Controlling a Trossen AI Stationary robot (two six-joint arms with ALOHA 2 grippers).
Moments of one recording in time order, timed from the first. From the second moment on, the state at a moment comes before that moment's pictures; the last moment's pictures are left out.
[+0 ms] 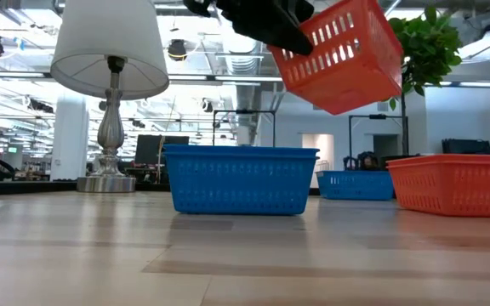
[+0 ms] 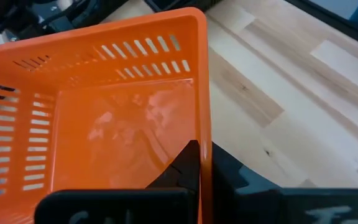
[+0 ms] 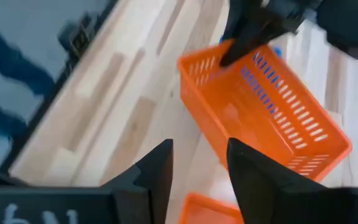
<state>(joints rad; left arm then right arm) -0.12 1.85 1.54 -0.49 0.19 0.55 0.38 1.10 1.17 -0.88 0.09 -0.02</state>
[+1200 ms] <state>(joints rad) -0.10 1.85 1.54 -0.51 0.18 0.51 0.24 1.42 1.24 -0.98 -0.10 -0.16</state>
